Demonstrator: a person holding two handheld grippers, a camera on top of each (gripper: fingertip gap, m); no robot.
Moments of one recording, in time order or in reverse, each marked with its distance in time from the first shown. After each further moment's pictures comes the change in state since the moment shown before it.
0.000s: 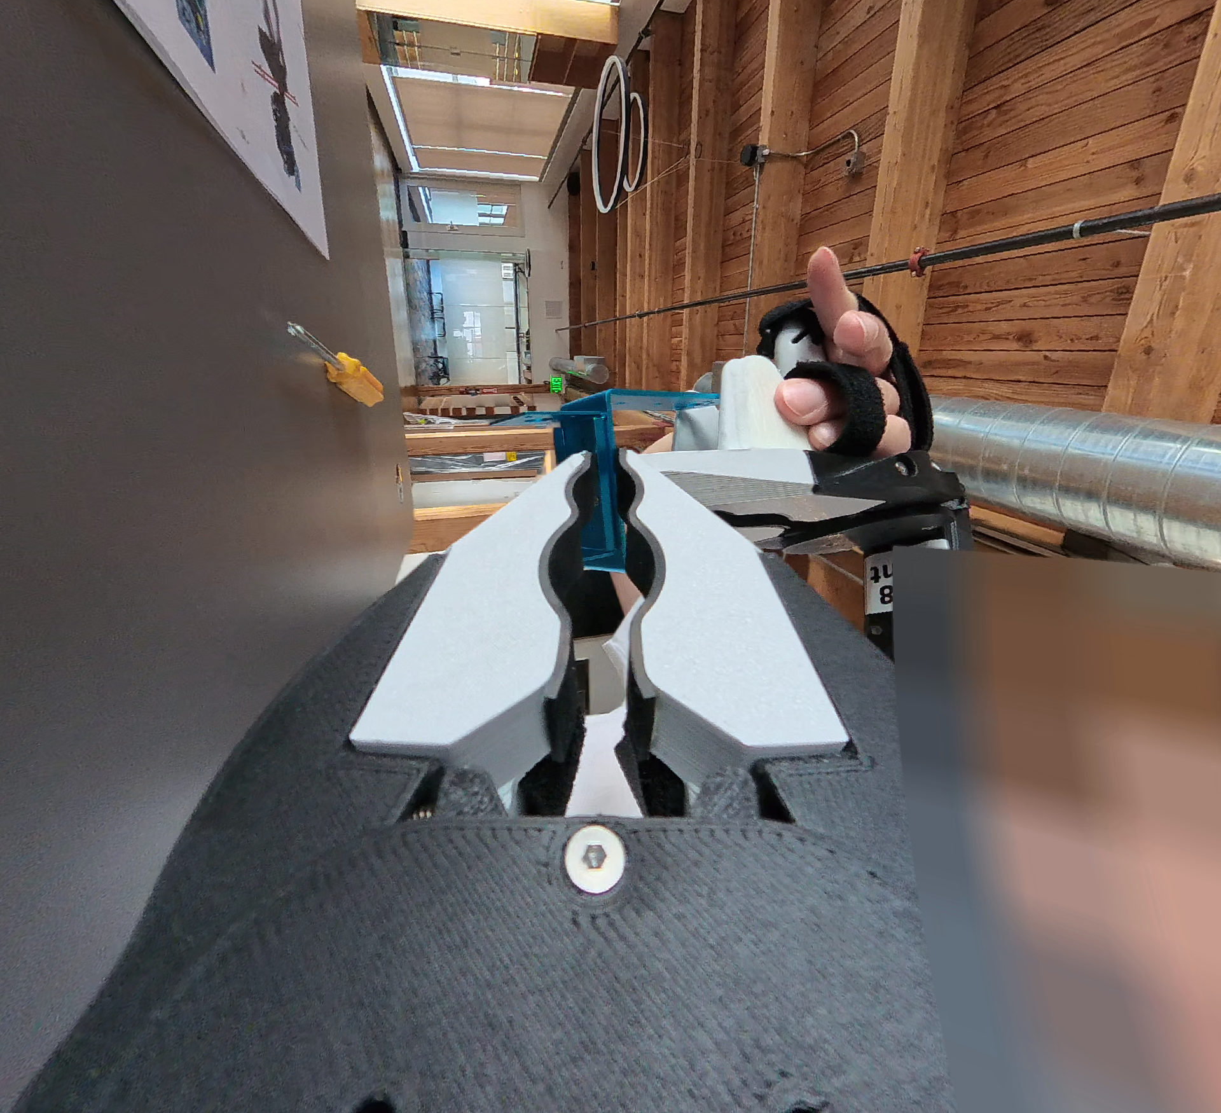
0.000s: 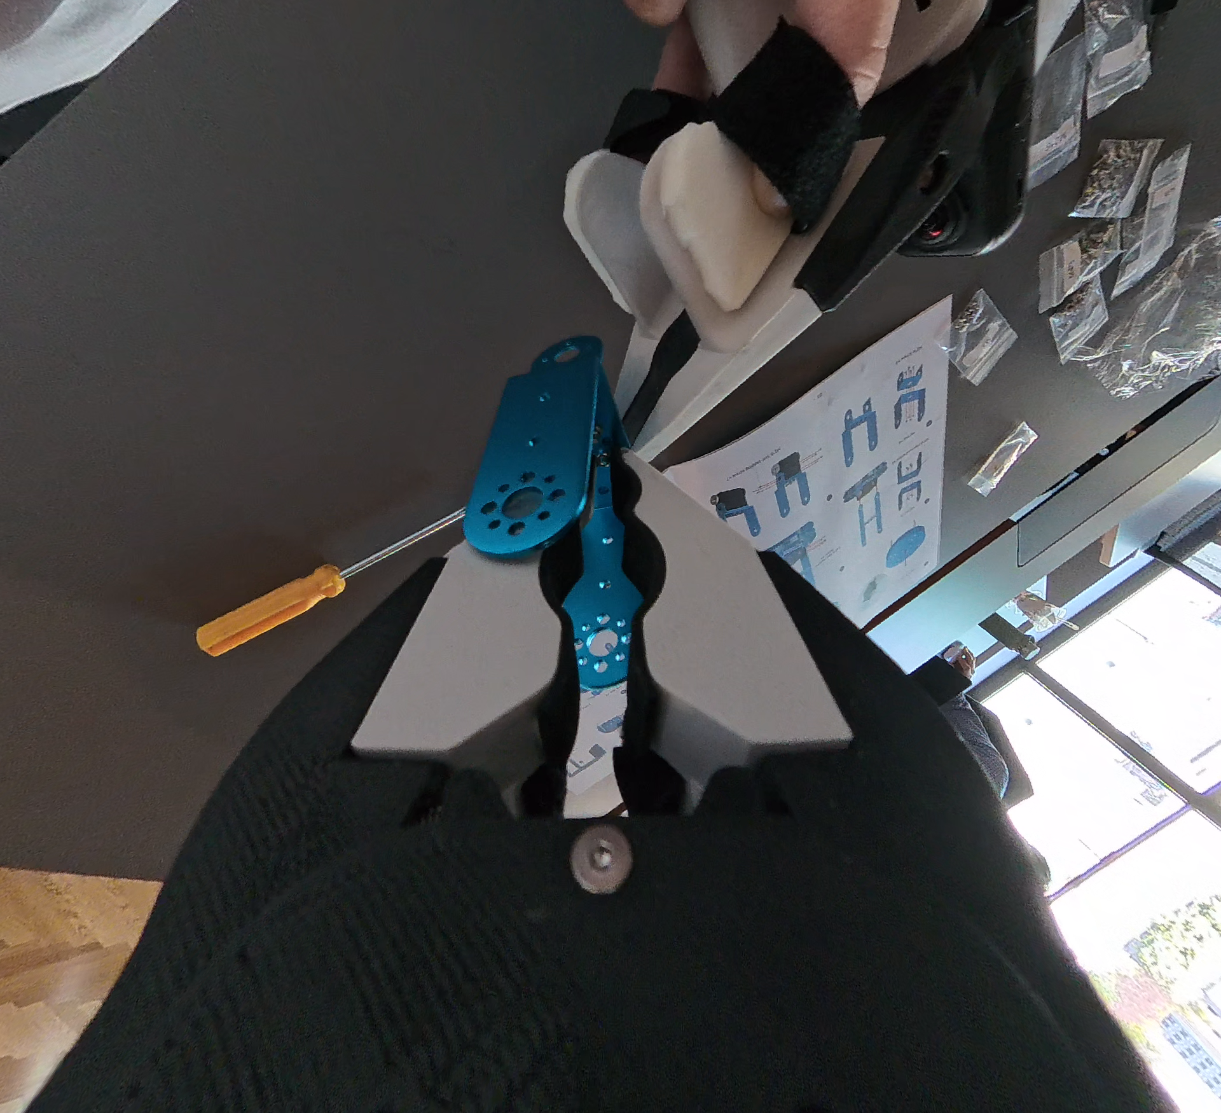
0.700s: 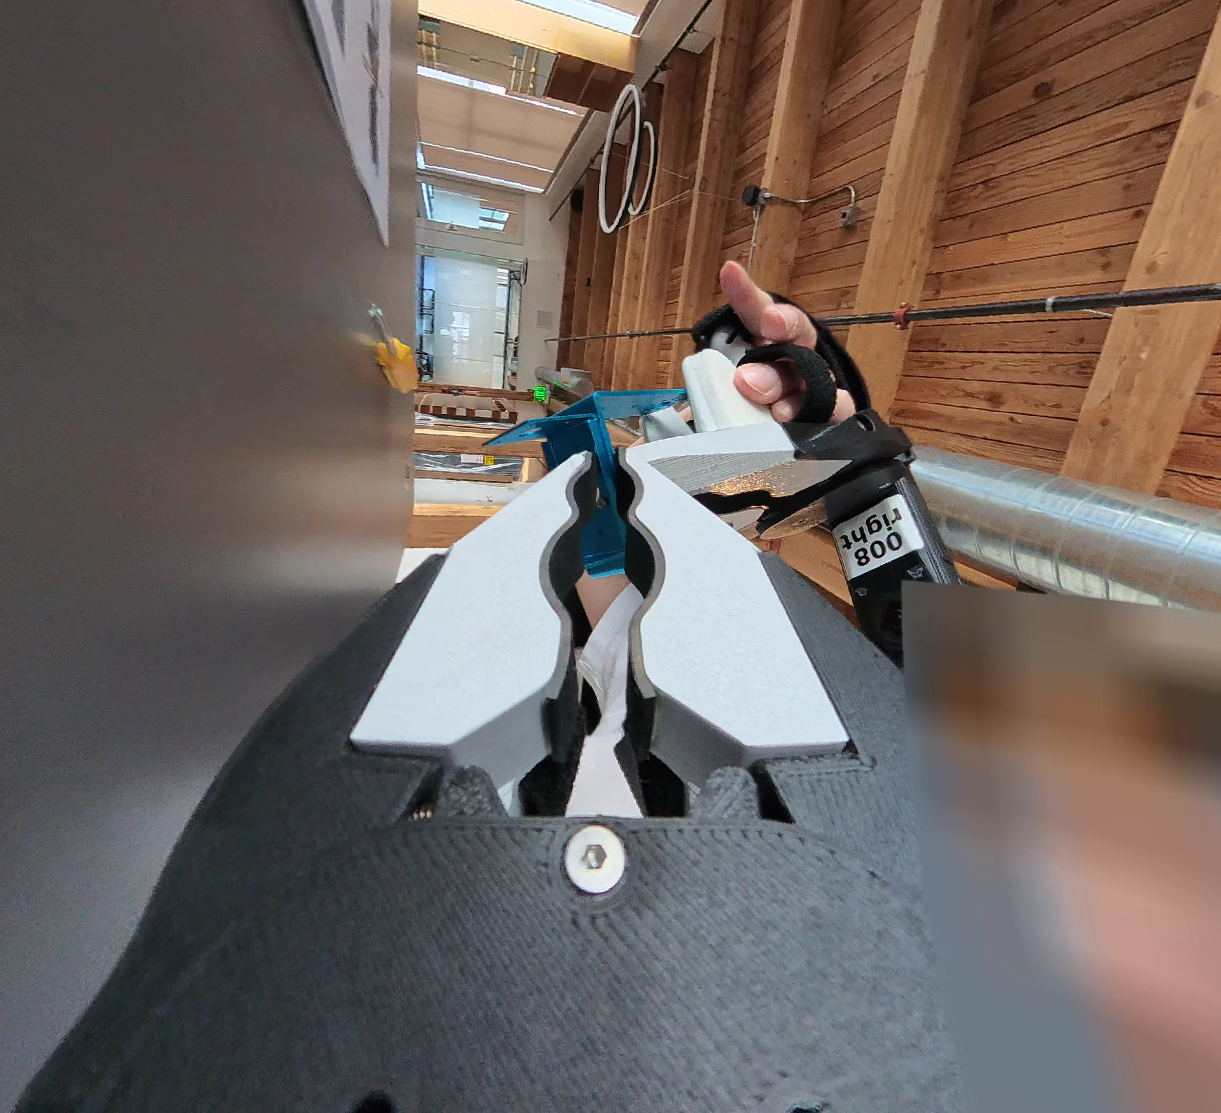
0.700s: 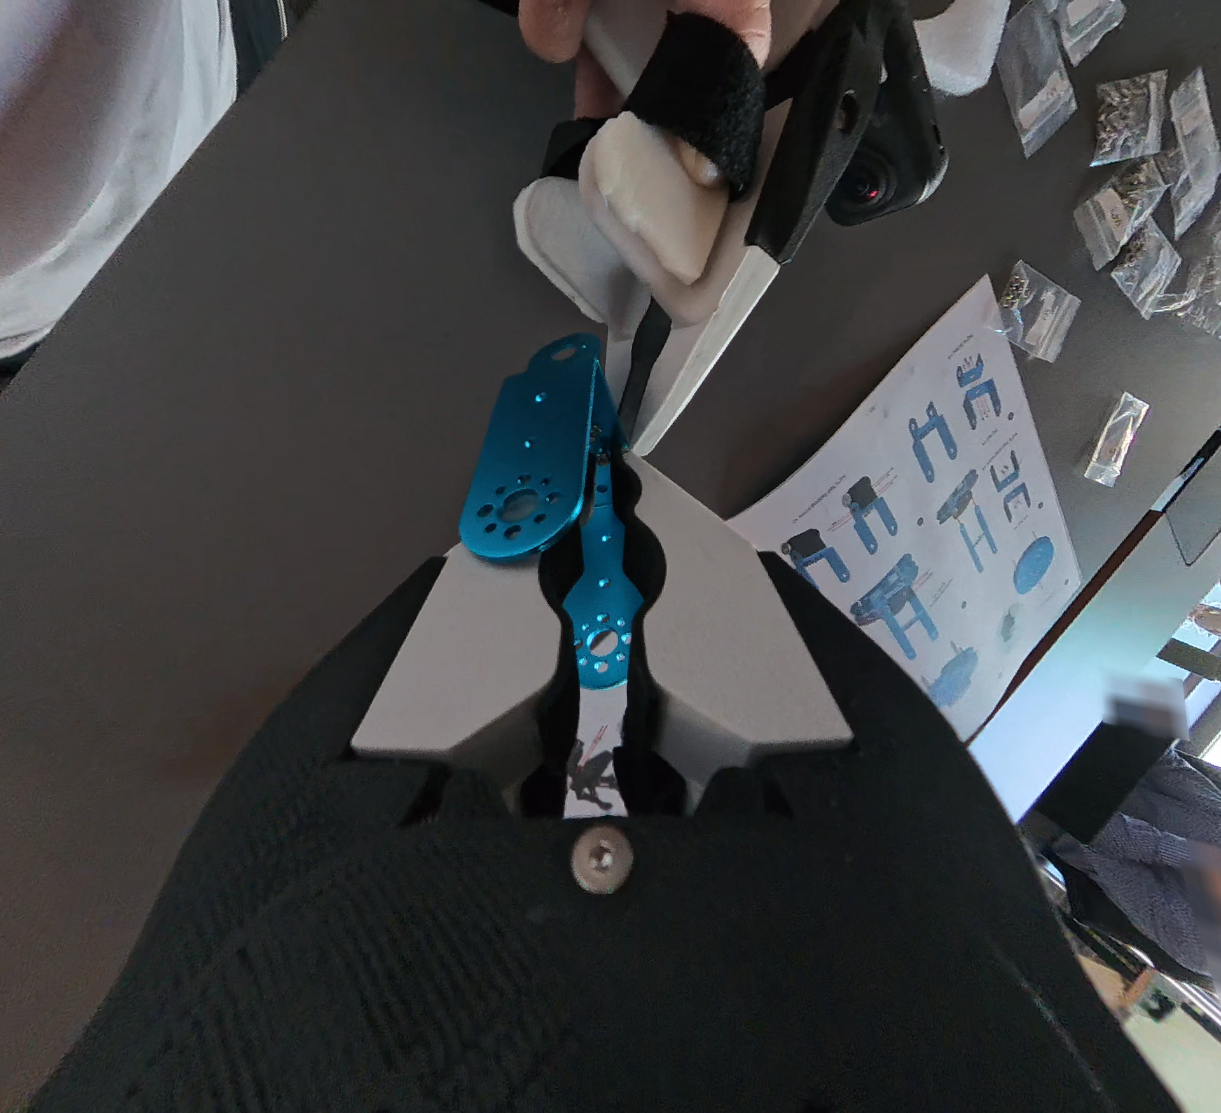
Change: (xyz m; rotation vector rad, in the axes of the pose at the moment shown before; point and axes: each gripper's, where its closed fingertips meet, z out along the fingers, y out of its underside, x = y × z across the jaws) left arm -0.025 -0.004 -0.009 0.030 -0.013 -0.110; right arm -0.005 -0.001 0.026 0.207 0.008 0.246
